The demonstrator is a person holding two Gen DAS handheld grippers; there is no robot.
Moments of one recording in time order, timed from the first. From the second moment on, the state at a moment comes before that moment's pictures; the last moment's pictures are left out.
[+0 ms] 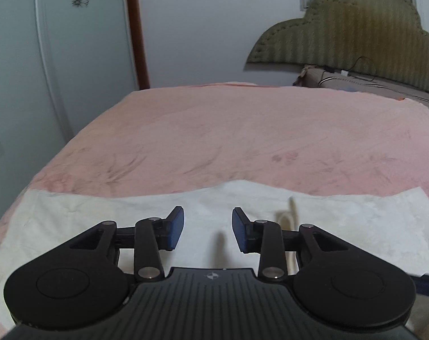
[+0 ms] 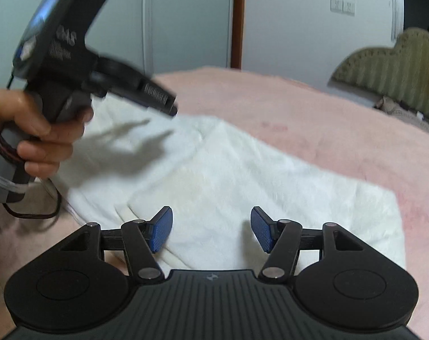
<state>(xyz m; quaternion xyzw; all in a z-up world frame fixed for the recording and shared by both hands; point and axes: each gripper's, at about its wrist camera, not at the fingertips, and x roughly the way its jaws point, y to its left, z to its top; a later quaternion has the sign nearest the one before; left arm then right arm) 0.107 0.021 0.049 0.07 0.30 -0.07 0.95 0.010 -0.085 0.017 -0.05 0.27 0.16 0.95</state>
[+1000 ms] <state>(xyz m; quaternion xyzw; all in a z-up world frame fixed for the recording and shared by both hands) 0.109 0.076 -0.007 -0.33 0.55 -0.27 0.71 -0.003 -0.057 0.015 -0.16 0.24 0.13 0.95</state>
